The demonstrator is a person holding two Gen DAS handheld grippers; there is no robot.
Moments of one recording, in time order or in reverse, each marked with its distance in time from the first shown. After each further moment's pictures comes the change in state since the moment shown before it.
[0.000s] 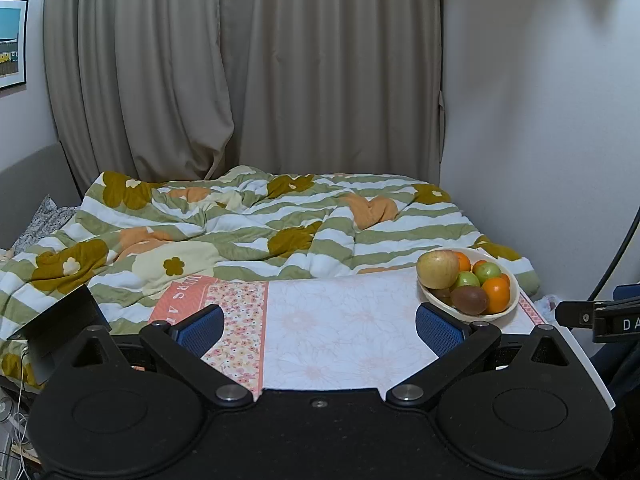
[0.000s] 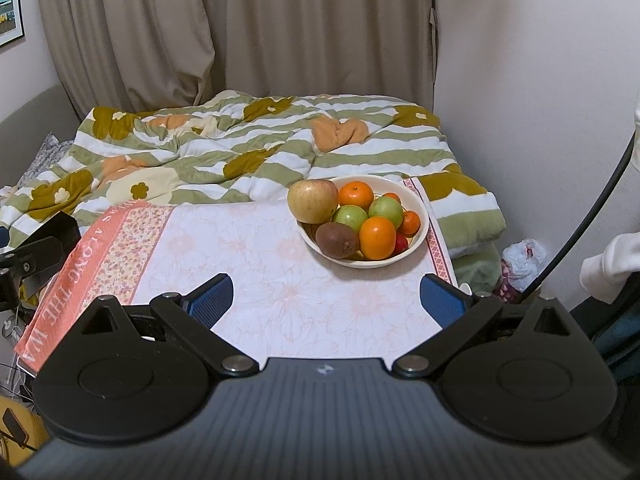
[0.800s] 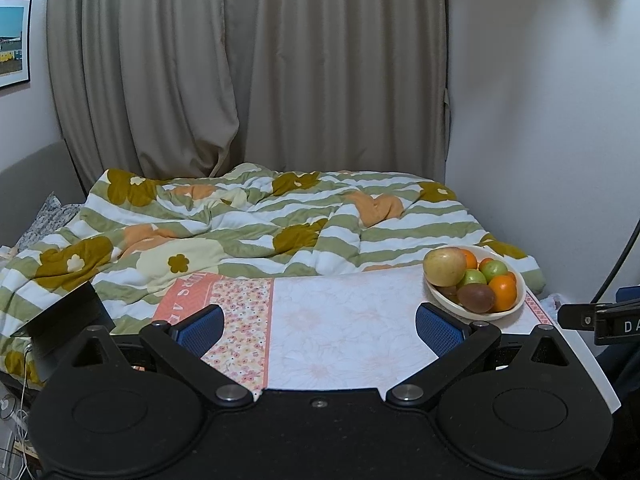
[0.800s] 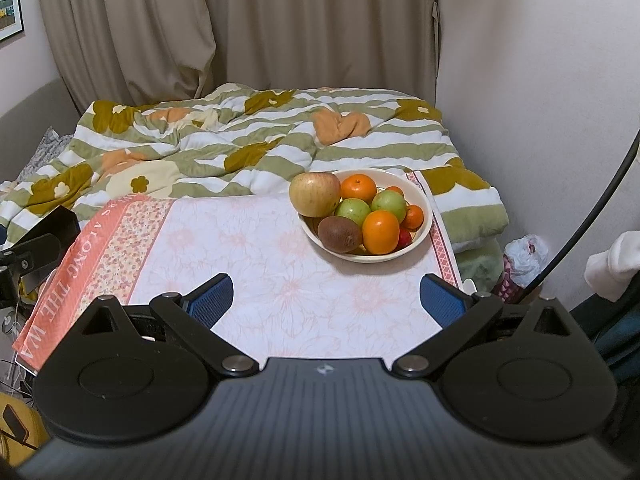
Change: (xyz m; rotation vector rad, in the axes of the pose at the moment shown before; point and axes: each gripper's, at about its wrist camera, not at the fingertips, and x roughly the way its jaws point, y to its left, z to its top) left arm 0.002 0.007 -0.001 -0.002 0.005 0.012; right arm 0.005 0.003 -0.003 -0.002 0.017 0.002
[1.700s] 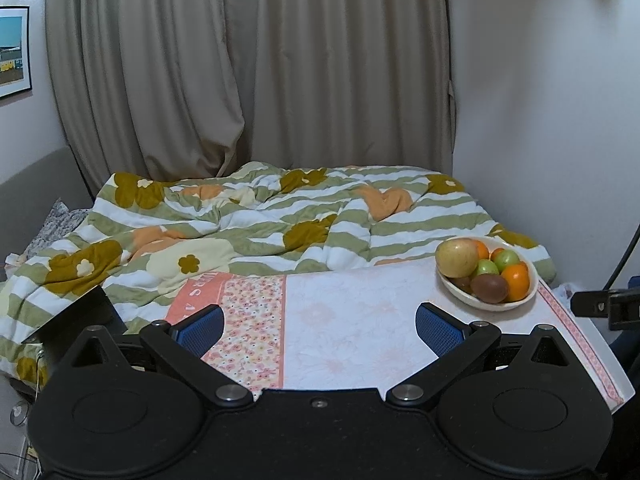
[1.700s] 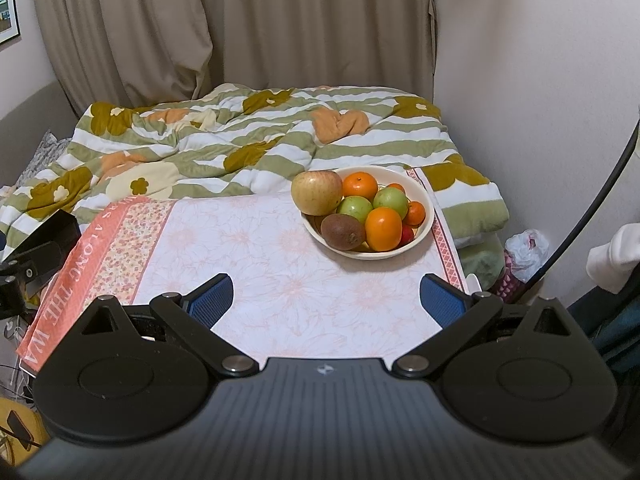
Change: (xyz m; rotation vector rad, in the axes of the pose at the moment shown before) left arm 0.003 0.003 -0.004 0.037 0.011 0.027; right arm 0.003 0.001 0.000 0.013 0.005 -0.003
